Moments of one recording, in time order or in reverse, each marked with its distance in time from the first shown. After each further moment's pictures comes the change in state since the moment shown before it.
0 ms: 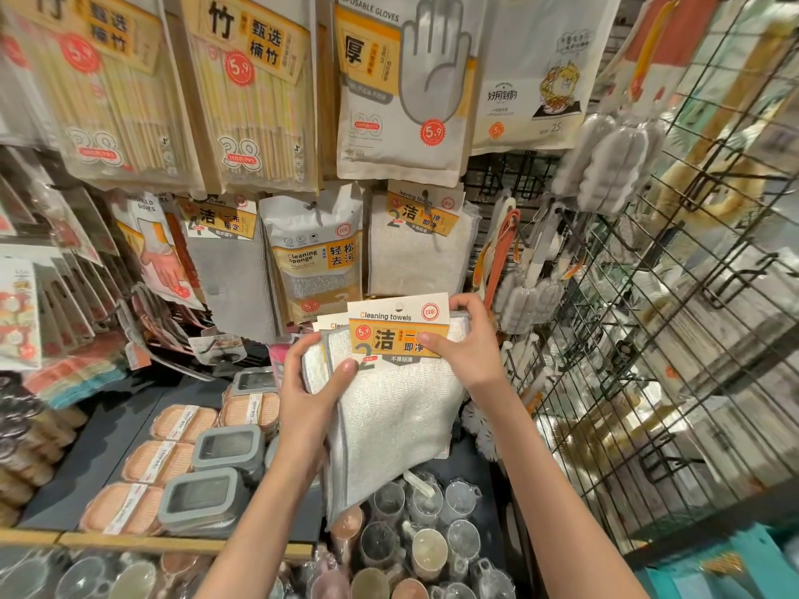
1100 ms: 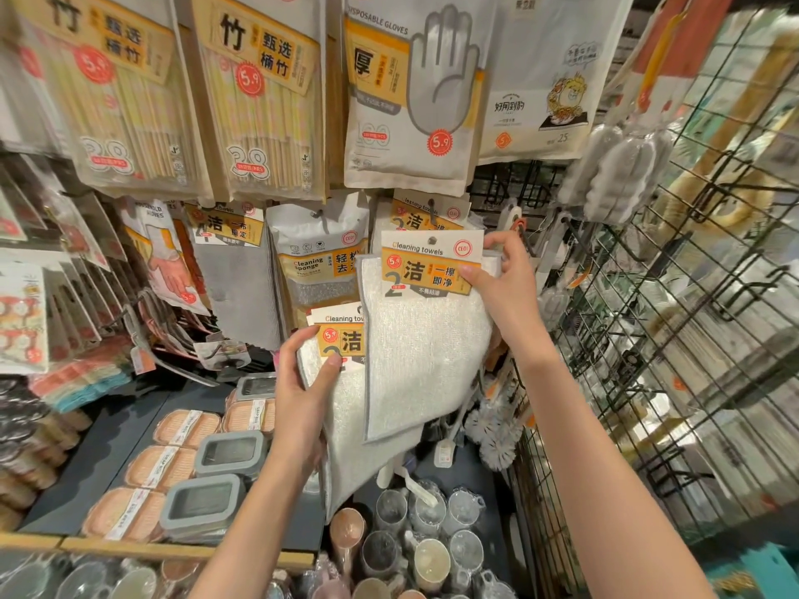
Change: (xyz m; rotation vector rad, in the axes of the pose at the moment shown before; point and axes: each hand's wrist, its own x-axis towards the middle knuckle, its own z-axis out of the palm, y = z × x) left_hand 0.016 0.004 -0.005 -0.013 0.001 0.079; right_hand 0.065 -0.034 -0.027 -0.040 0.163 -0.213
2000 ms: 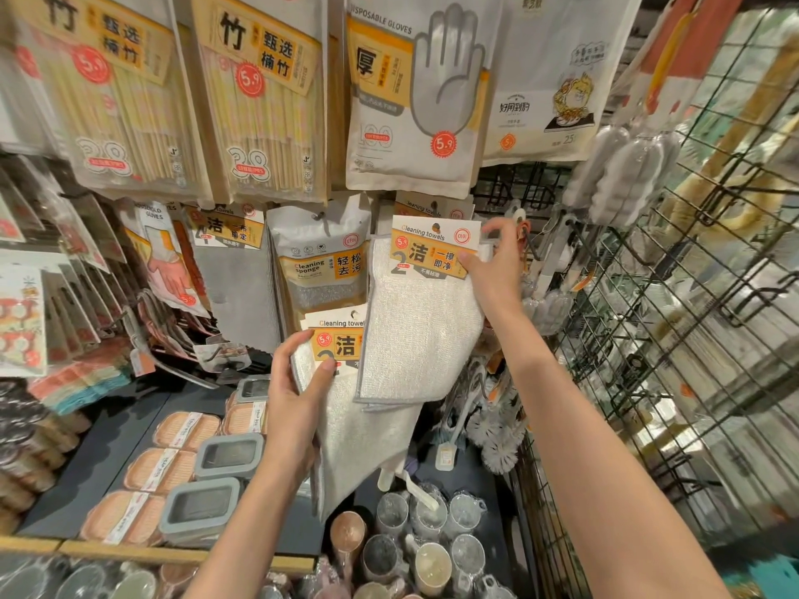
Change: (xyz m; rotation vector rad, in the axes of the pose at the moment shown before) left_hand 0.001 0.008 -0.003 -0.026 0.026 -0.044; right_hand 0.040 0.025 0.023 -0.082 0.135 0.073
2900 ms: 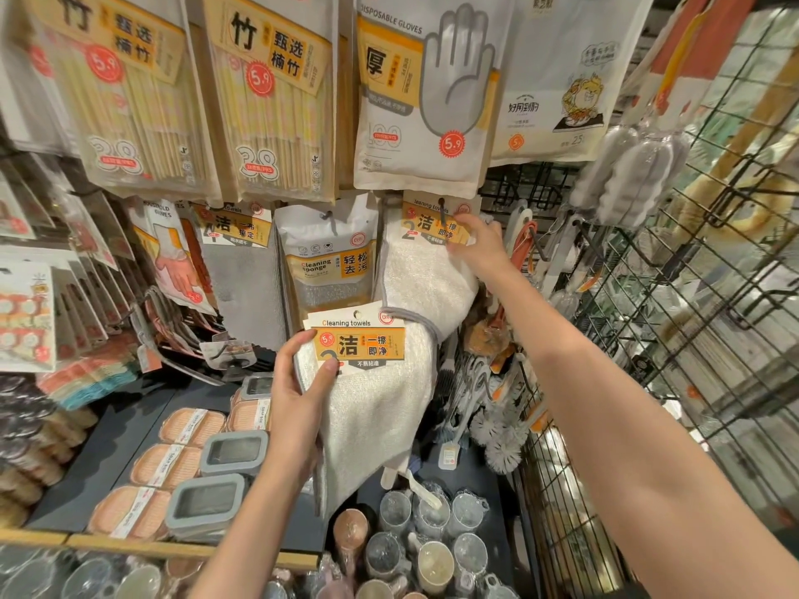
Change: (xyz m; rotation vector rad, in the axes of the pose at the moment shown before) left_hand -0.004 0.007 0.000 0.004 0.045 -0.002; right_hand 0.045 0.004 0.021 -0.257 -0.340 0.135
